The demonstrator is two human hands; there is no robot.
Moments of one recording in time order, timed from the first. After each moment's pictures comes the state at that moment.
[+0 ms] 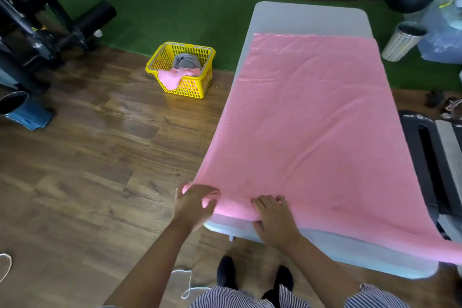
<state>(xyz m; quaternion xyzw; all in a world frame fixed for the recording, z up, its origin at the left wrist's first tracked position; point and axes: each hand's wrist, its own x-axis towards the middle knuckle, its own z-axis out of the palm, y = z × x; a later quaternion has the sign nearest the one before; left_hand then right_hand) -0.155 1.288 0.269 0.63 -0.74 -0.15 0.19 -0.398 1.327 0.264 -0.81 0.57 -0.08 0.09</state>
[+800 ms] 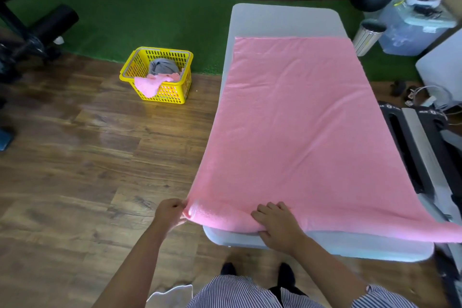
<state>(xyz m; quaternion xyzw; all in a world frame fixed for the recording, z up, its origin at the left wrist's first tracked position) -0.102 1.242 0.259 0.74 -0.32 -0.56 0.19 -0.392 1.320 0.270 -0.84 0.54 0.00 0.11</state>
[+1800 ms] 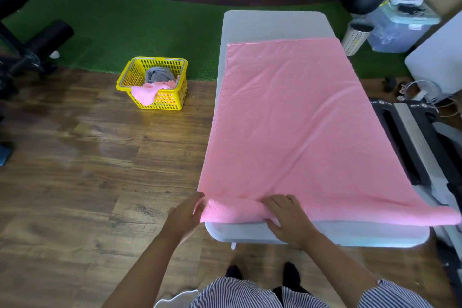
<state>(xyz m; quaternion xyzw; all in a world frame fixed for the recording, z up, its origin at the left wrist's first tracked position) -0.118 1.271 0.287 0.57 -0.73 -0.36 0.06 -0.408 1.332 0.272 -0.79 0.59 -0.12 0.14</state>
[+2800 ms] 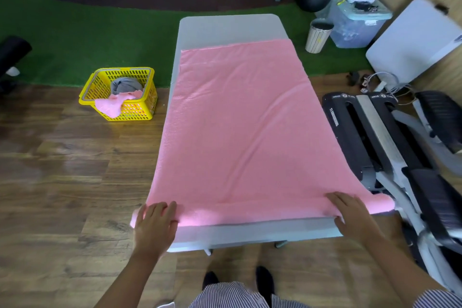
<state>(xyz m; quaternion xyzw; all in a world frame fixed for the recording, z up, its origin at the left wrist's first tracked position) -0.189 1.294 0.268 0.55 -0.83 0.00 0.04 -0.674 1.423 0.269 -0.64 0.76 -0.01 0.13</state>
